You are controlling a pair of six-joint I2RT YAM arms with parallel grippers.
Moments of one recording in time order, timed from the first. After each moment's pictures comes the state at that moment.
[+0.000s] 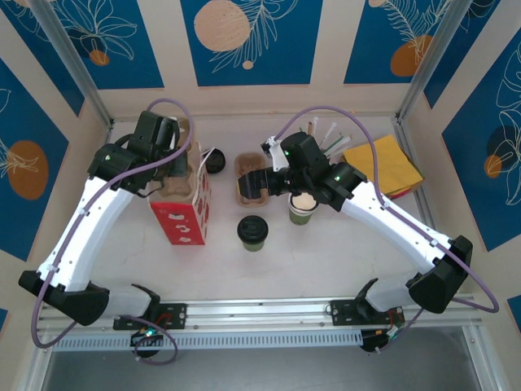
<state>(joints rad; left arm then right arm) -0.46 1.33 1.69 -1.22 -0.27 -0.33 0.77 1.37 1.39 -0.68 -0.22 0.45</state>
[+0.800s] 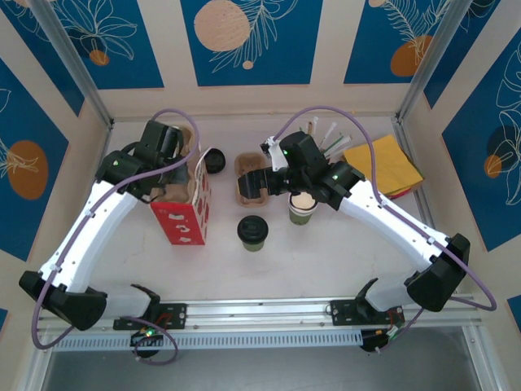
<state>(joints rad) -0.46 1.29 1.54 -1.16 -0.31 -0.32 0.76 1.39 1.39 -0.68 -0.23 0.45</state>
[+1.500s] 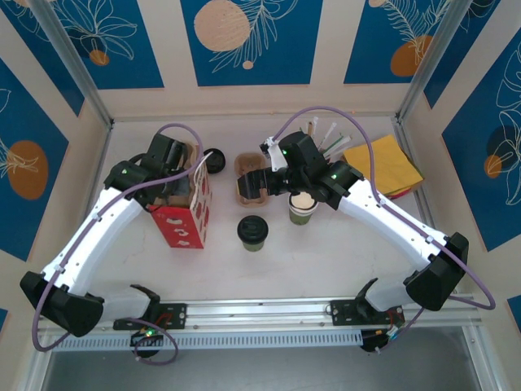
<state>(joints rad) -0.46 1.25 1.38 -1.11 -0.29 -0.35 0.76 1.39 1.39 -0.68 -0.23 0.45</state>
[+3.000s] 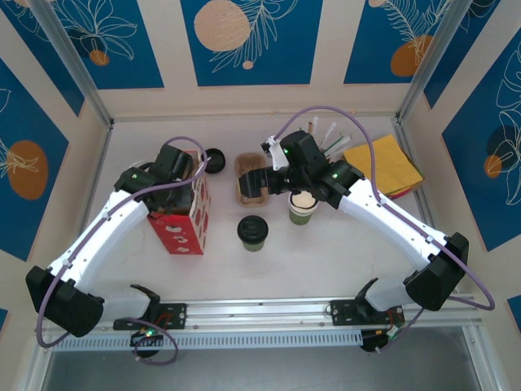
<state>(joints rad) -0.46 1.26 1.26 -1.11 -0.26 -0.39 0.74 1.39 1.38 -0.67 -0.24 0.45</state>
